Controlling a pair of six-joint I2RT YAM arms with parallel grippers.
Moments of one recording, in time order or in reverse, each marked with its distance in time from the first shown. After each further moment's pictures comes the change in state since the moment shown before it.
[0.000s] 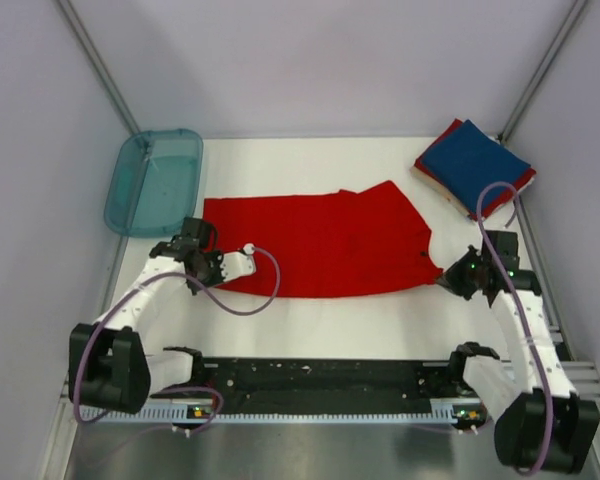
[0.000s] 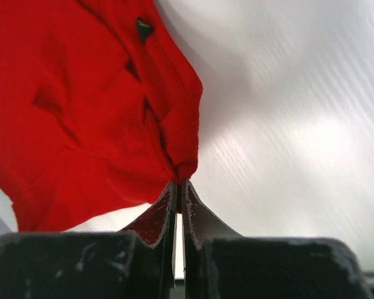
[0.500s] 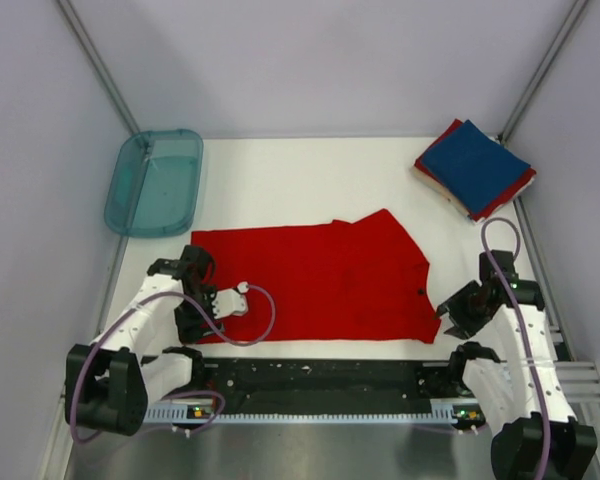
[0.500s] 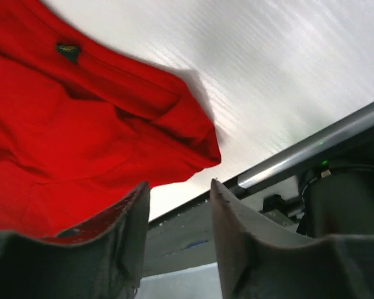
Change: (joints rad) left arm 0.001 -0.165 -0.158 -0.386 -0.010 -0.009; right arm 0.000 -0.204 -0.050 -0.500 0.058 0.112
